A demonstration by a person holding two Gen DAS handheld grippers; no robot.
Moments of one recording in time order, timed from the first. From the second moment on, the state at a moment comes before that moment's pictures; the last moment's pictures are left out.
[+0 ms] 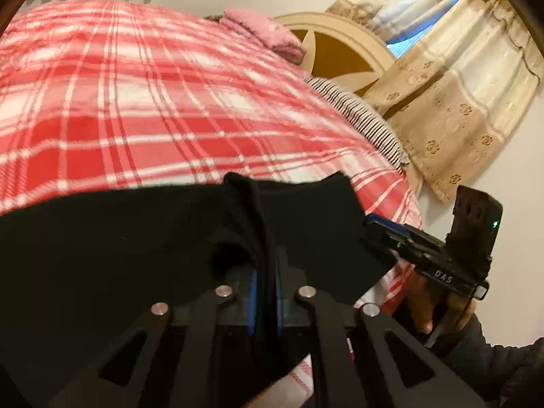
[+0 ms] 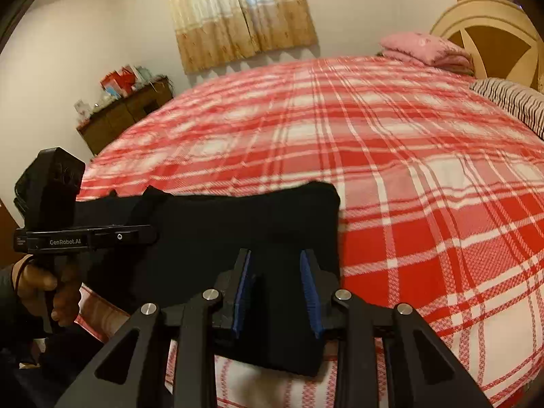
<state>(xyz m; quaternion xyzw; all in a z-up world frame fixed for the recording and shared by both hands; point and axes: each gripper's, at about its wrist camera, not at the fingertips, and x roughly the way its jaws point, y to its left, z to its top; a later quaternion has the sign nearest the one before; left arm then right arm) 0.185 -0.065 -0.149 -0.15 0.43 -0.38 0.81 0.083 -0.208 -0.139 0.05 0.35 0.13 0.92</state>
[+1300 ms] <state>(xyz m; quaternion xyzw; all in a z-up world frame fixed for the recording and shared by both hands) 0.170 0.064 -0.137 -0.13 0.42 -0.22 0.87 0.128 -0.131 -0.152 -0.03 0.46 0.15 0.87</state>
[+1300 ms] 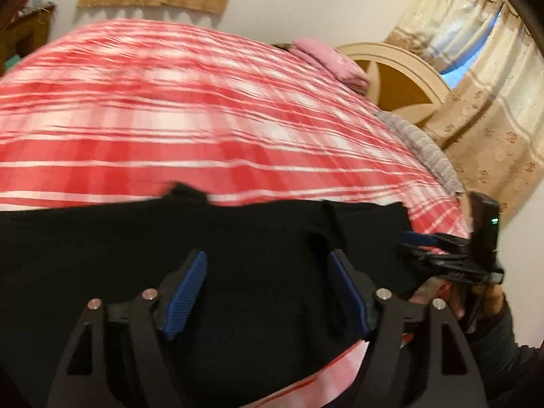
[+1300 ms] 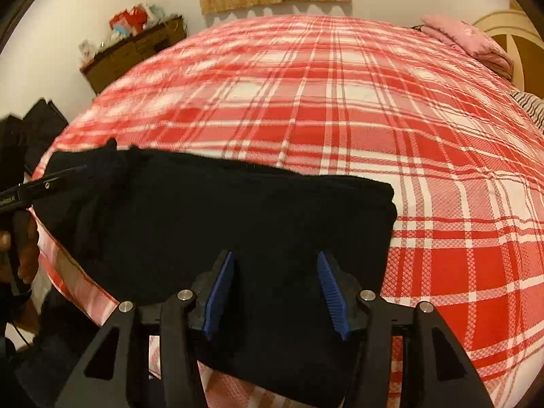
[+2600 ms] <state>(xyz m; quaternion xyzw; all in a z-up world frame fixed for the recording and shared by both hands) 0.140 0.257 -0.163 -0.14 0.38 -0.01 0.91 0.097 -0.016 -0.147 -0.05 0.38 0.34 0.86</state>
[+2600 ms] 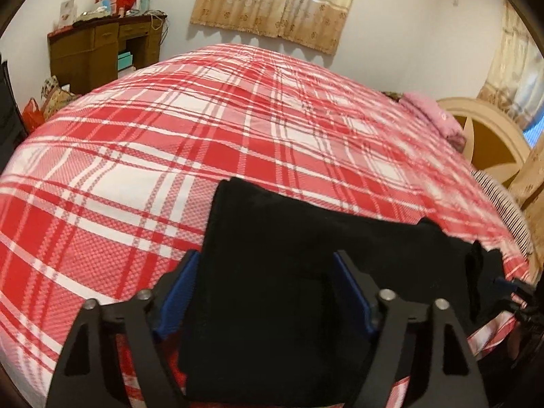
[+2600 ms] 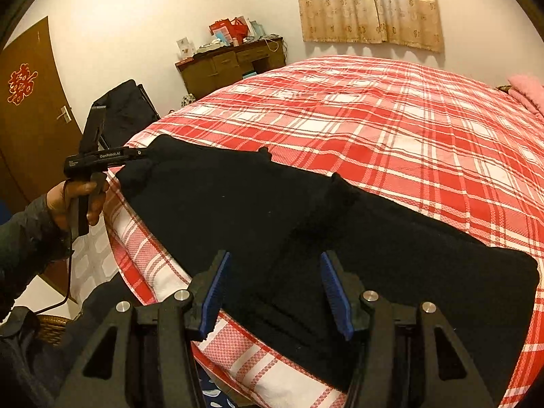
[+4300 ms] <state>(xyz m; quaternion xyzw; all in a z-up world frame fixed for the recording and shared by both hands) 0.166 0.026 -0.028 -0.16 0.33 -0.31 0.88 0.084 -0.167 -0.108 0.03 0.36 0.17 0.92</state>
